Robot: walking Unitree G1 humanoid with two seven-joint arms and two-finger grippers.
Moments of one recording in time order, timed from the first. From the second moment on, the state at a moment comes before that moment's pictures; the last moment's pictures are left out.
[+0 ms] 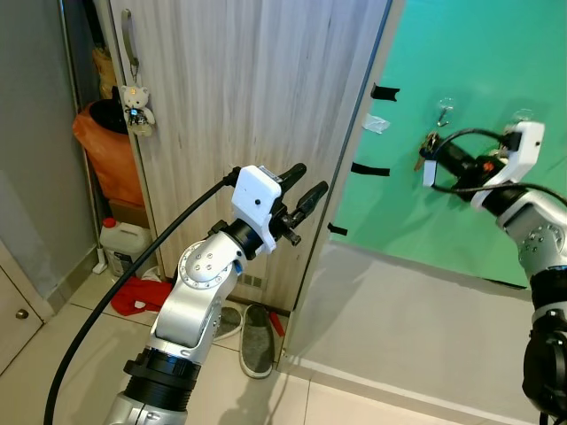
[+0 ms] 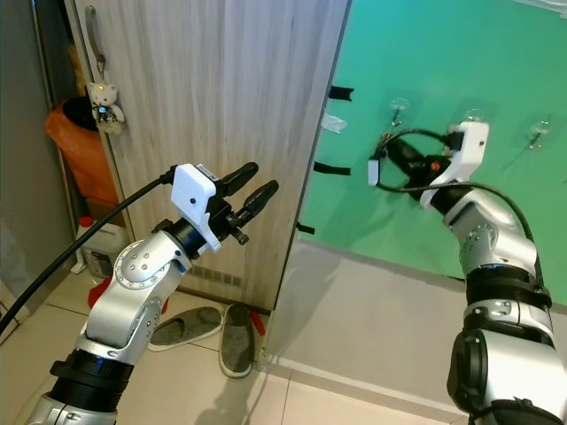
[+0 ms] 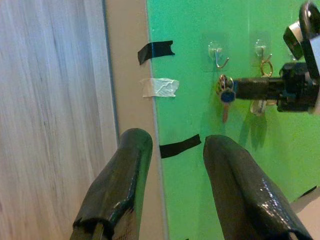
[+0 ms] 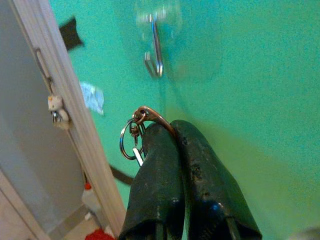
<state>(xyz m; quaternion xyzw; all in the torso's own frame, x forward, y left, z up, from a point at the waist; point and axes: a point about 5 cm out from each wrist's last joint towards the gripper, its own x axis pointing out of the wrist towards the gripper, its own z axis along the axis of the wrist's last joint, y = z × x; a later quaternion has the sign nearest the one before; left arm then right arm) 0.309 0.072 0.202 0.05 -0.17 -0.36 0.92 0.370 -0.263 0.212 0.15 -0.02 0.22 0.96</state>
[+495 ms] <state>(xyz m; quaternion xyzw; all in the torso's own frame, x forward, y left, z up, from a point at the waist) 0.309 0.071 0.202 0.05 -0.17 -0.36 0.92 0.362 -0.258 0.245 0.12 -0.10 0.28 0.95</state>
